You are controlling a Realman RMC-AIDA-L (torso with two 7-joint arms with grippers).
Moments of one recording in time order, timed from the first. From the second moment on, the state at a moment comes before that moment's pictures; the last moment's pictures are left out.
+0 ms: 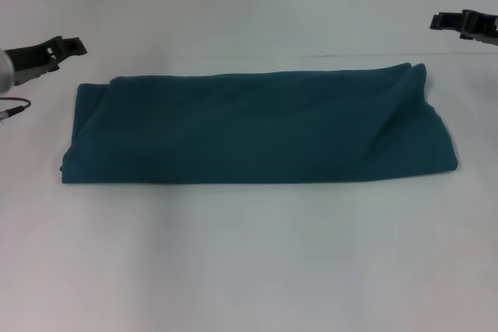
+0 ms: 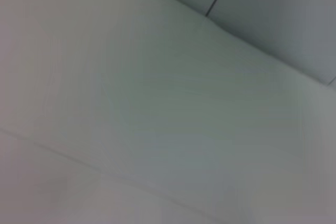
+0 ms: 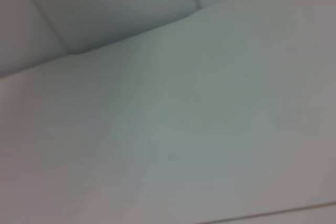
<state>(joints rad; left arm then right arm) -0.72 -2.04 0.71 0.69 2.32 0.66 -2.58 0.78 1.95 -0.77 -0.62 -2.21 -0.75 2.40</state>
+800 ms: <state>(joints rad) -0.42 -2.04 0.49 0.68 1.92 1.29 -2.55 0.44 1.95 -0.63 -0.65 -1.78 -1.41 2.17</state>
